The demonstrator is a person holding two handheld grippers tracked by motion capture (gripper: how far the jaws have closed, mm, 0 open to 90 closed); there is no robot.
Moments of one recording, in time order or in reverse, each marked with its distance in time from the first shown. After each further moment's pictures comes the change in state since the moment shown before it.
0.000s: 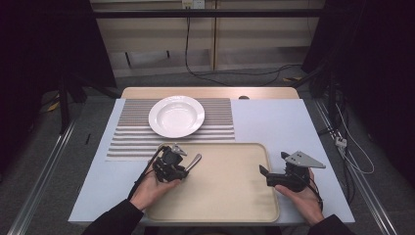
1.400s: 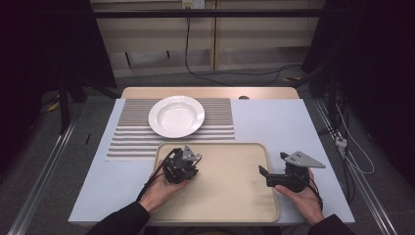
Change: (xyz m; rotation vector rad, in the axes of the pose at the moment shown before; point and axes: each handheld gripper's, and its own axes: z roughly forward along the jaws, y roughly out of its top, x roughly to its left) left arm -0.018 0.010 0.016 -0.093 0.017 0.128; right arm 0.000 0.000 0.000 0.004 0.012 0.001
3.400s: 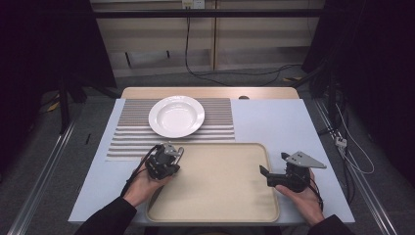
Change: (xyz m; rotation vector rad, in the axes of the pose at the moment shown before) left arm 0.037 -0.030 -0.025 0.052 0.043 -0.080; right arm -0.001 -0.001 -0.001 -0.003 -0.010 0.007
